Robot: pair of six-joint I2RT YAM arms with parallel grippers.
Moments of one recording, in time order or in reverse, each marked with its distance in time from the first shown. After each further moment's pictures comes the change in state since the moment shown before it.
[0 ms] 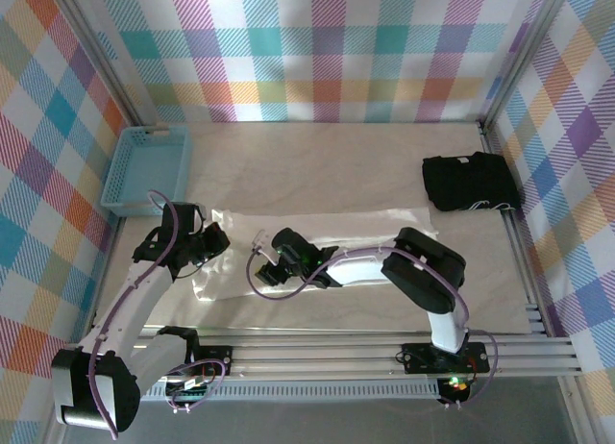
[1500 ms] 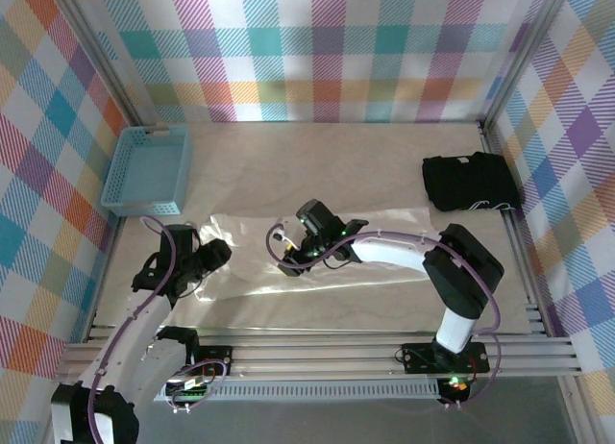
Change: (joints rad) left arm -0.008 -0.190 -0.196 0.075 -0.100 -0.052; right arm -0.162 -0.204 0.027 -0.394 -0.435 -0.039
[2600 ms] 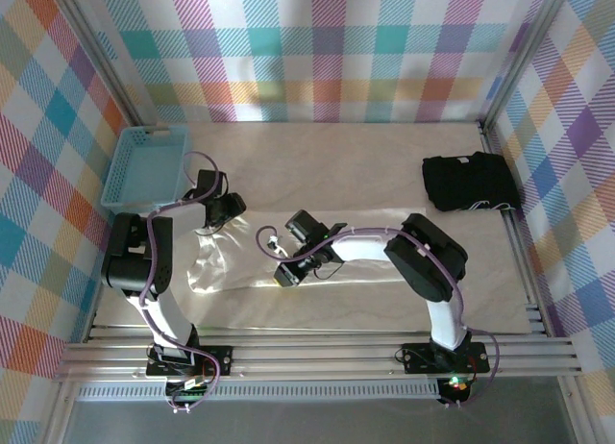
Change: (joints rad) left arm 0.012 0.961 0.471 0.388 -0.116 0.074; right arm 0.010 0.213 0.061 -0.039 -0.191 0.212
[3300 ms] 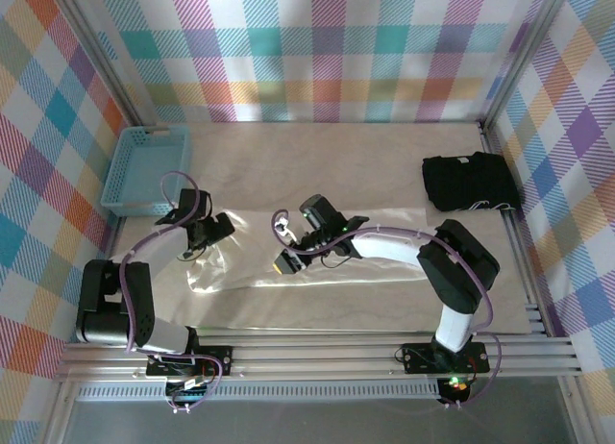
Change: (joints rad) left arm 0.046 -0.322 -0.216 -0.271 -0.107 0.030; right arm -0.058 -0.178 -0.074 0.097 -0.018 -0.018
